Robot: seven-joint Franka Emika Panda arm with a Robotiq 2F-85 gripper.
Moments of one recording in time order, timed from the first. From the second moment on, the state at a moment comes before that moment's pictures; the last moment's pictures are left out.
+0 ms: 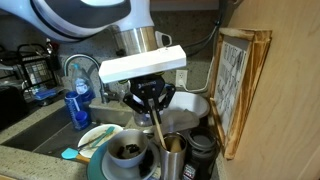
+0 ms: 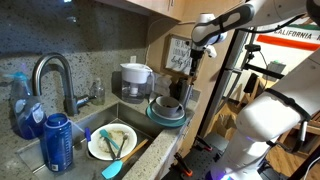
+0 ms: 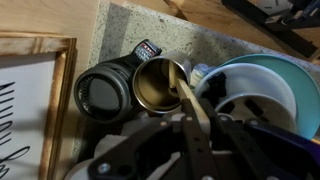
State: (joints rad) arm -0.17 -0.33 -0.26 -2.35 -0.30 2.17 -0.85
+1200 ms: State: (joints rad) arm -0.17 -0.33 -0.24 -2.27 -0.30 2.11 -0.85
